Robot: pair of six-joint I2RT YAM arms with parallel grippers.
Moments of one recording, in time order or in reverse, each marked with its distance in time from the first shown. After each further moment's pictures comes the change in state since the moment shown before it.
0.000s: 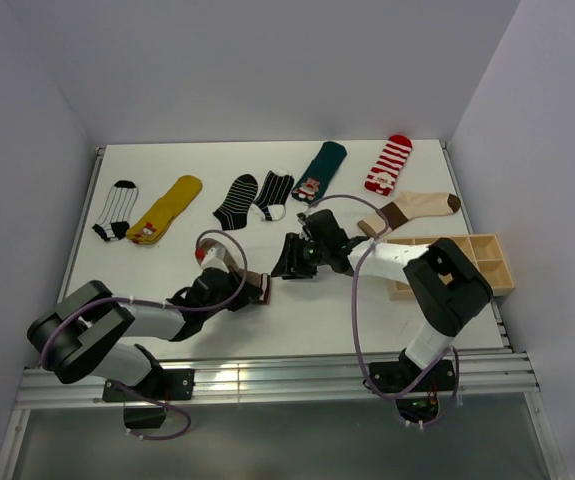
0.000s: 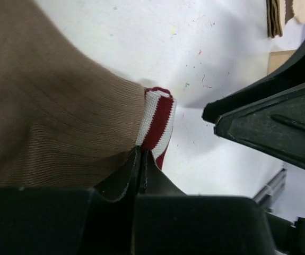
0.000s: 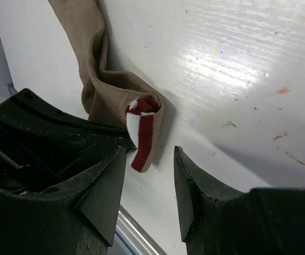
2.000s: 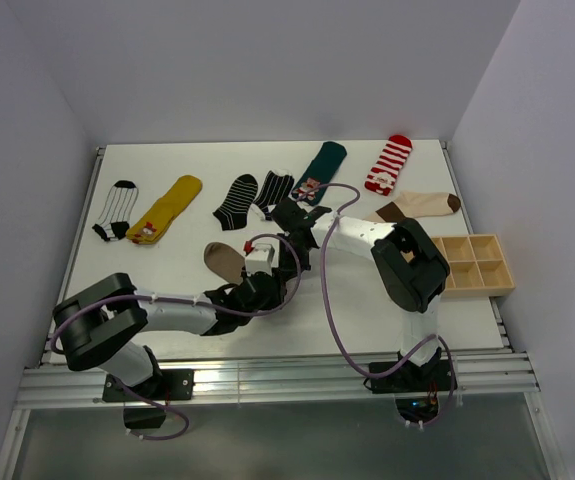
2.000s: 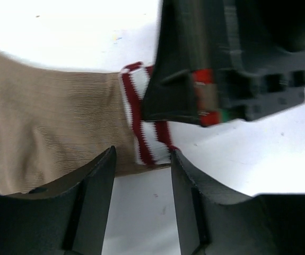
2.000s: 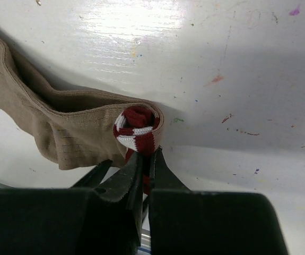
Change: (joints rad) left arm -0.279 0.106 0.288 -0.301 -0.382 0.340; right arm 0.088 0.273 0.475 -0.676 0.286 -0.002
